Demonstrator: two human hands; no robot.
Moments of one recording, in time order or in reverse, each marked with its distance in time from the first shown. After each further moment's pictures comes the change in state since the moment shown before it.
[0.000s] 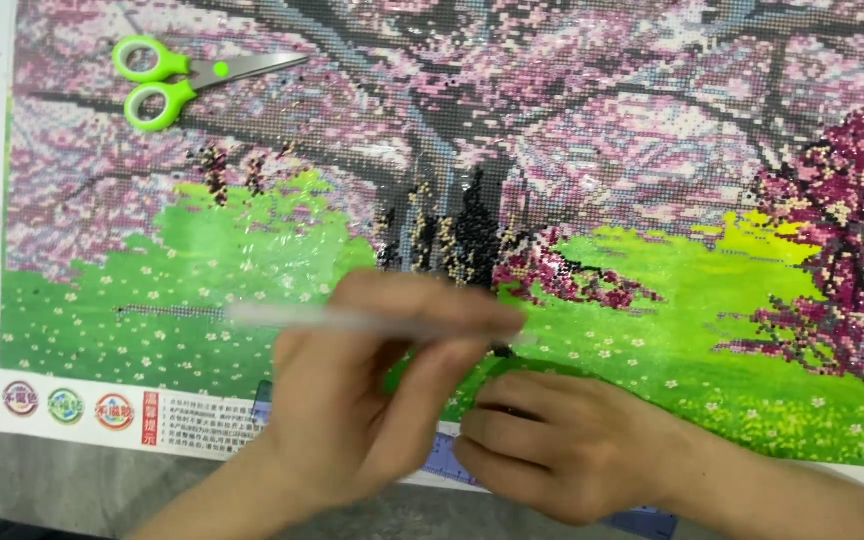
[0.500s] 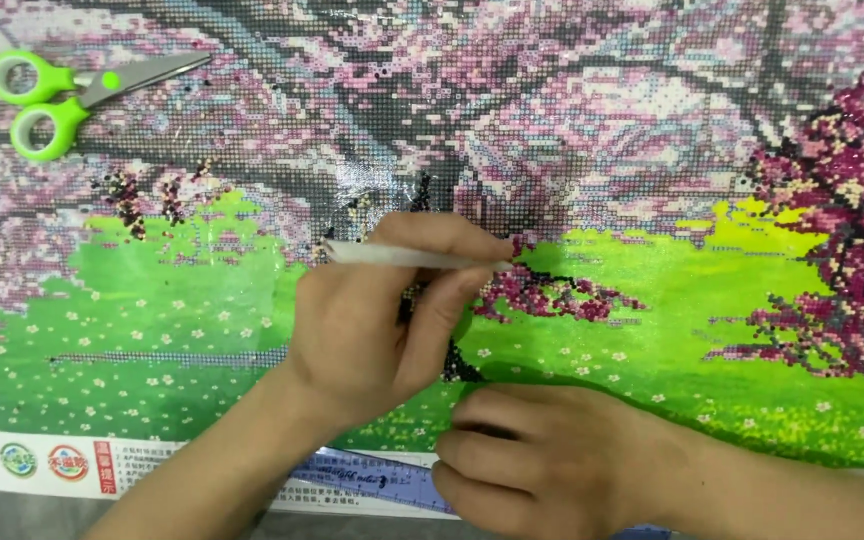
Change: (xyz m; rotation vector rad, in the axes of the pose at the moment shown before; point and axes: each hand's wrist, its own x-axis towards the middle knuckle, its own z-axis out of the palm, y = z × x) left_hand 0.033 -0.063 0.029 0.307 -0.129 0.145; right_hand -0.014 0.012 0.002 0.118 0.044 0.053
